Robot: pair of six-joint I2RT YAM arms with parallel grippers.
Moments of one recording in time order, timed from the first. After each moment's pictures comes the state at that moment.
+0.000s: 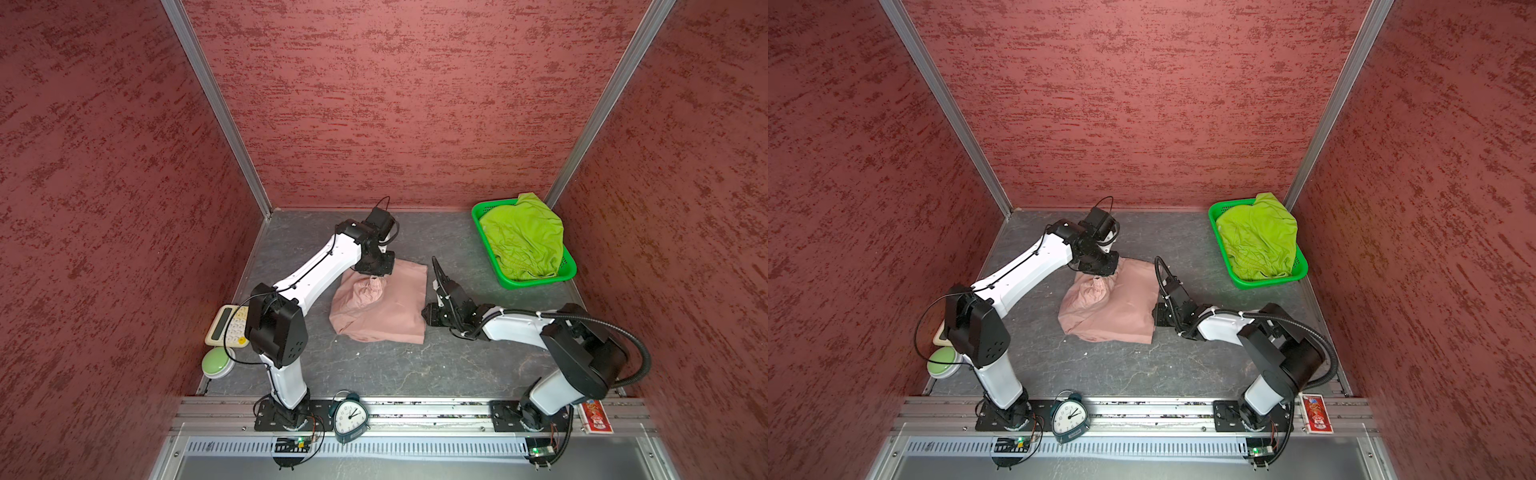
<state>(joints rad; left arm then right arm) -0.55 1.80 1.66 -1.09 0.06 -0.36 0.69 1.62 0.67 0.10 -0.09 0.70</state>
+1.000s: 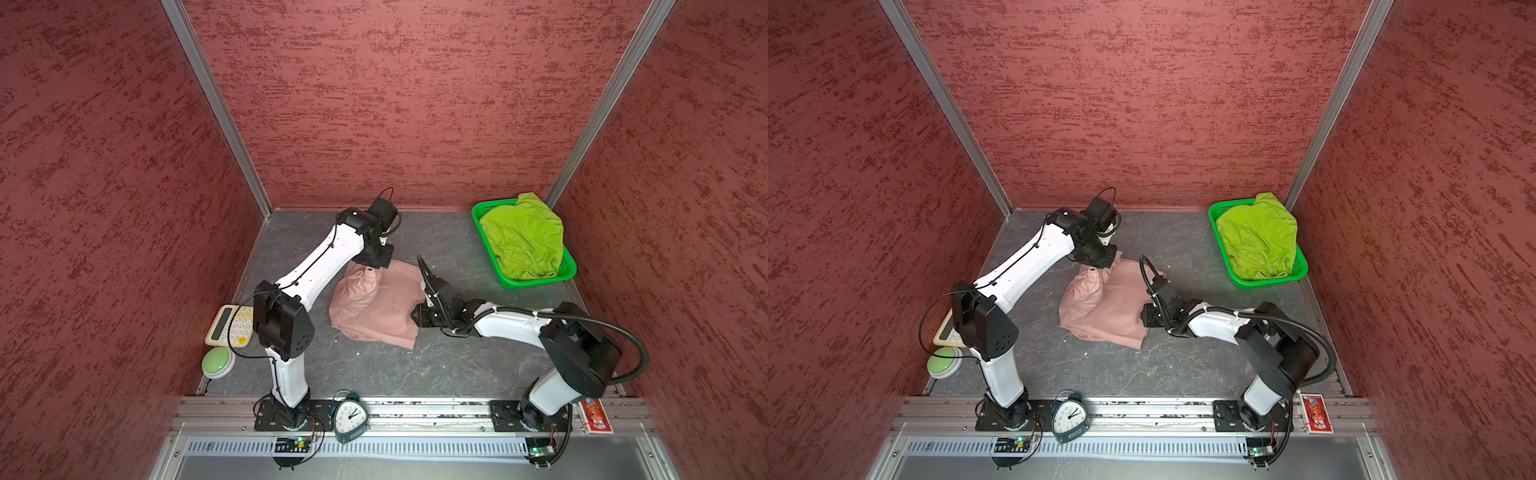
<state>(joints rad) -0.54 1.86 1.86 -1.27 -0.10 -0.24 0.76 1.56 0.77 -0.12 -0.09 0.70</state>
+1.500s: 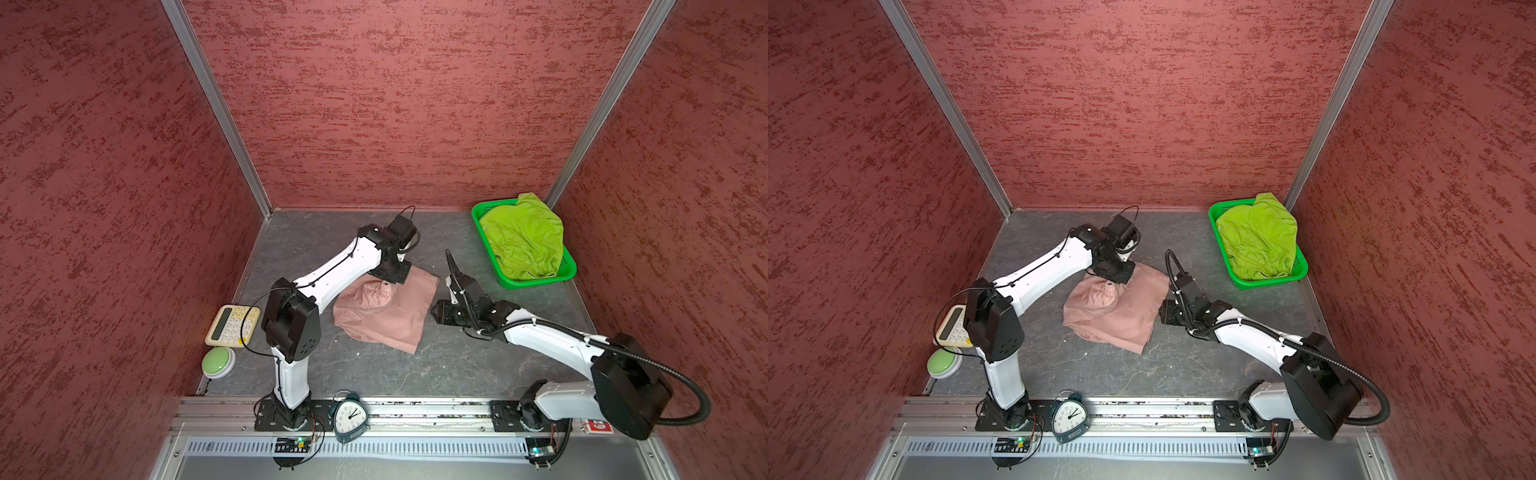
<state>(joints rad) -0.68 1.88 1.69 -1.11 0.00 -0.26 0.65 1.34 0.70 -0.25 -0.08 0.71</state>
